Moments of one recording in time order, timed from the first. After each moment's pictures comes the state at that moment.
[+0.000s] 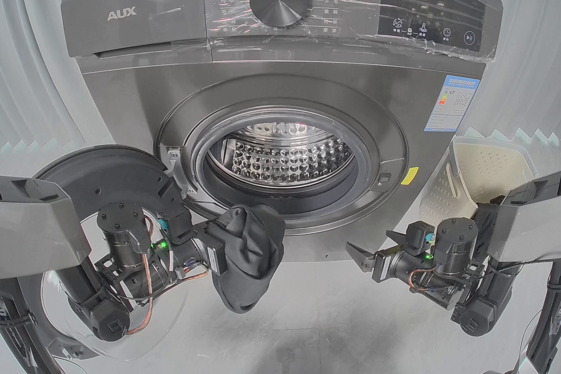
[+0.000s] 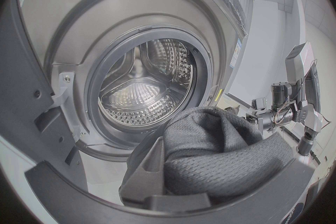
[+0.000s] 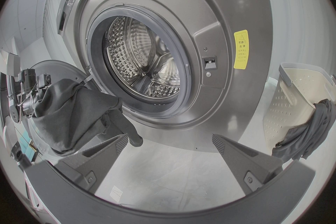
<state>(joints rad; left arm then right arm) -0.48 2.02 -0.36 -1.55 -0.17 -0.05 0.56 2.13 -0.32 -1.55 -0.09 0.23</state>
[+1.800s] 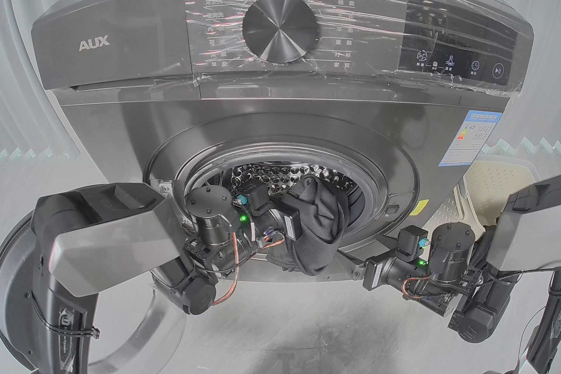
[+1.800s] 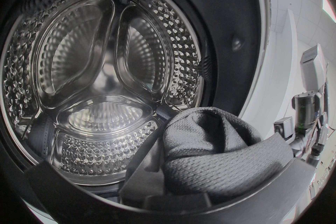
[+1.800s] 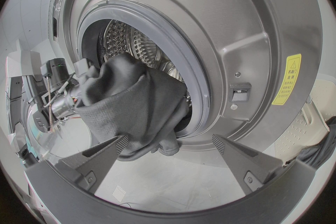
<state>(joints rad) -0.61 2.34 -0.91 -1.54 -0.16 -0.15 0.63 2.11 -0.32 -1.55 -0.09 0.24</state>
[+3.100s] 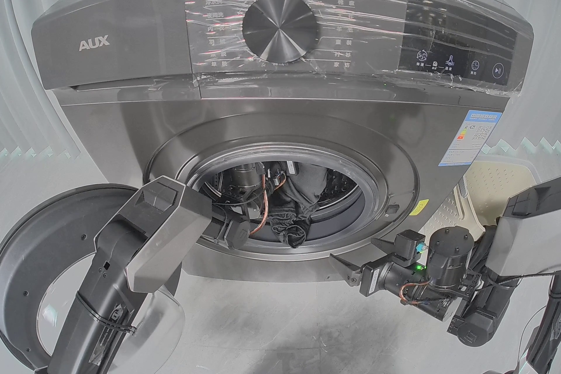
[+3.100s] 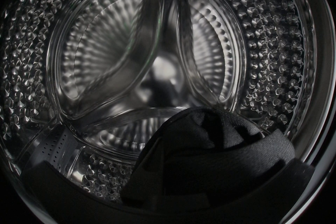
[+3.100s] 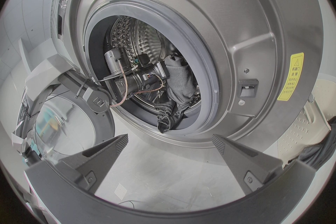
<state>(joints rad) -0.51 2.69 -1.80 -1.03 0.17 -0.16 0.66 2.11 -0.31 -1.55 -0.09 0.24</state>
